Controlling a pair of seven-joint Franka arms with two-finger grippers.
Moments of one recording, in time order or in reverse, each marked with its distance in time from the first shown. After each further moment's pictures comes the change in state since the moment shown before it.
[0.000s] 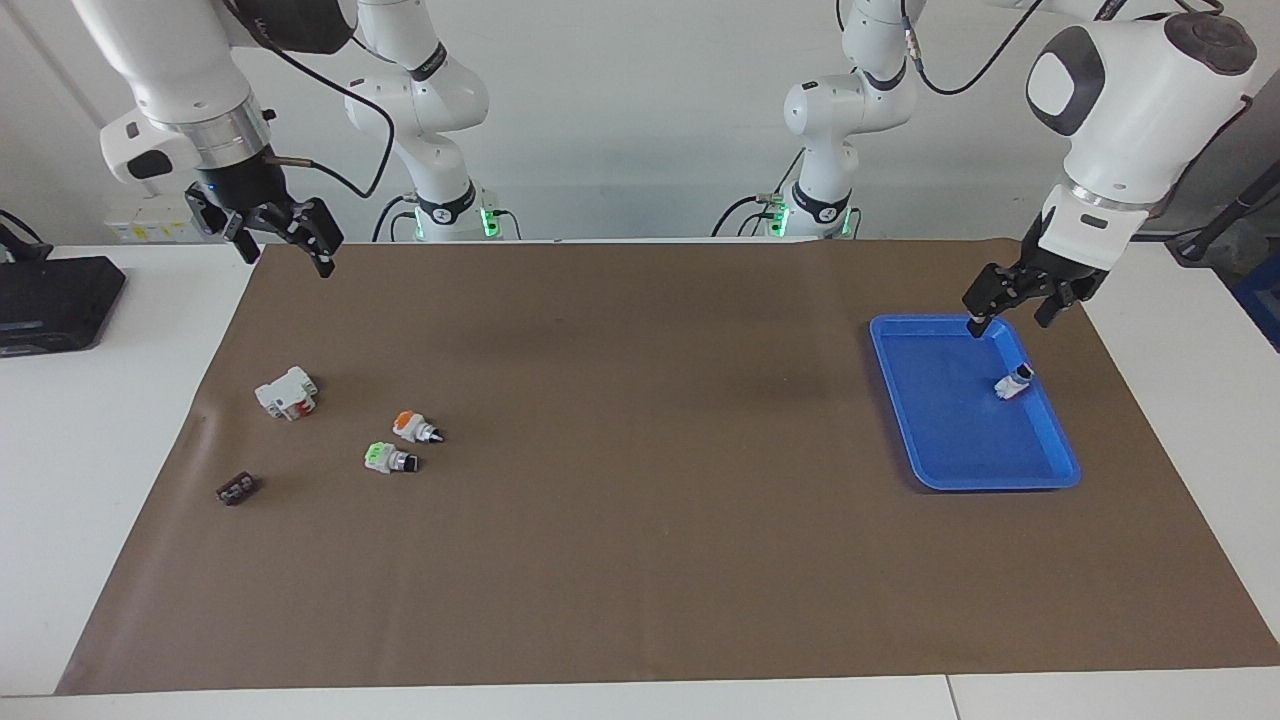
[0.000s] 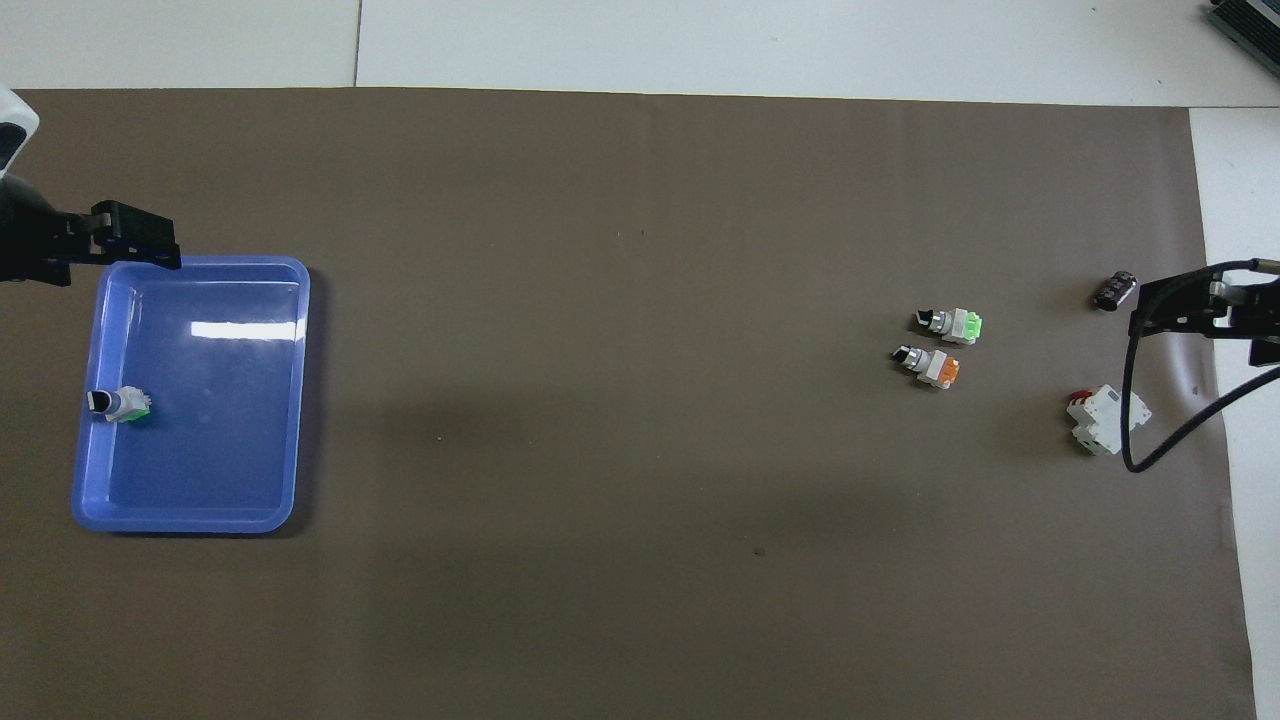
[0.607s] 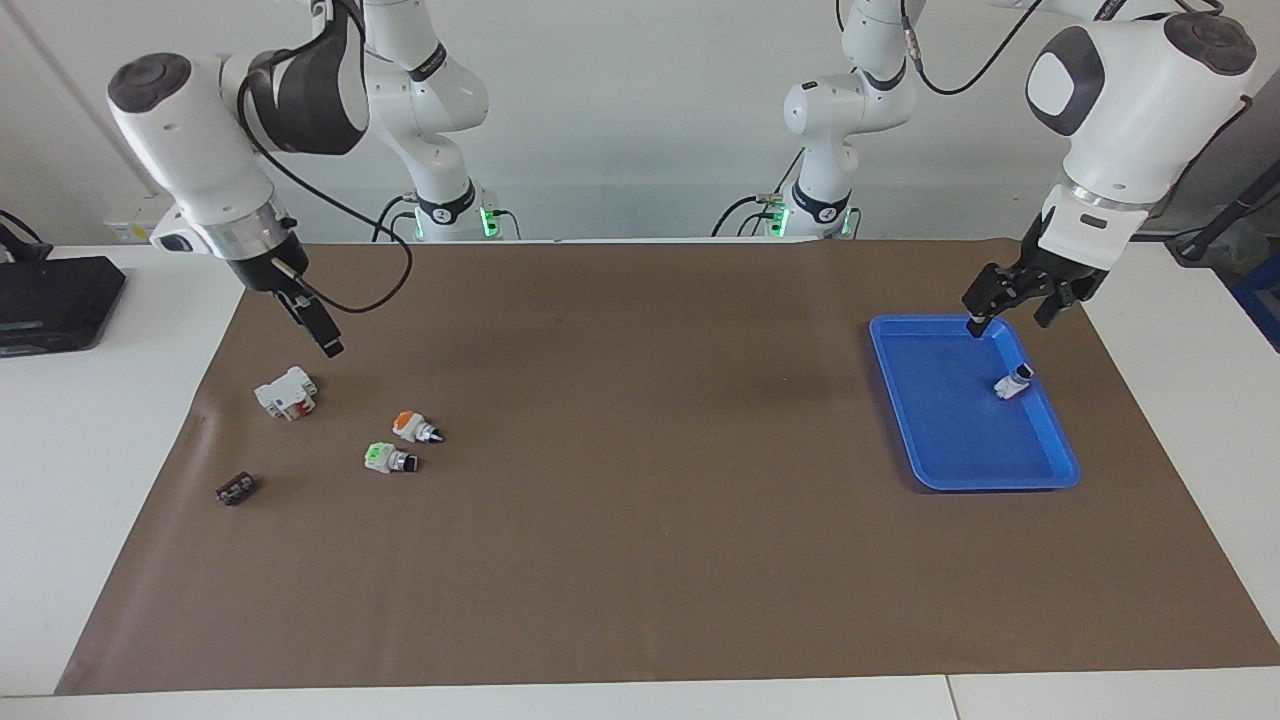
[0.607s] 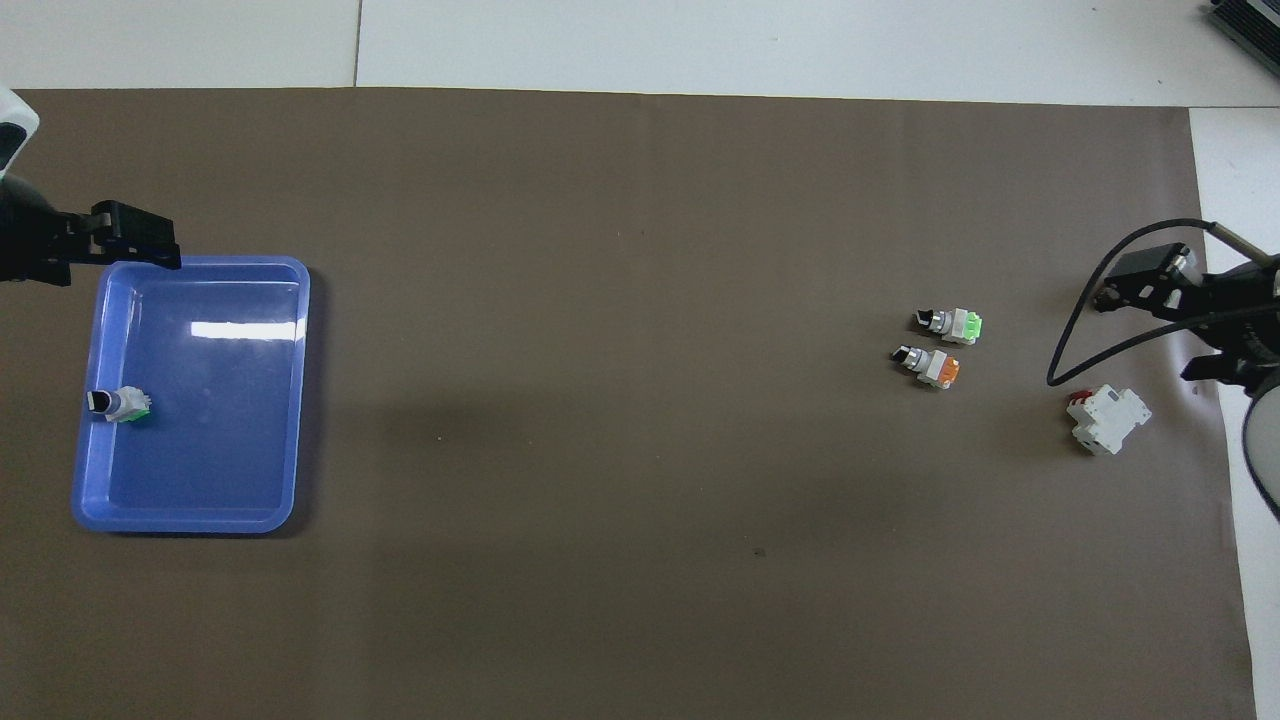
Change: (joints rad) left arm 0.000 0.000 0.000 0.000 0.000 0.000 0.000; right arm -0.049 0.033 -0.004 -0.311 0.137 0.361 0.458
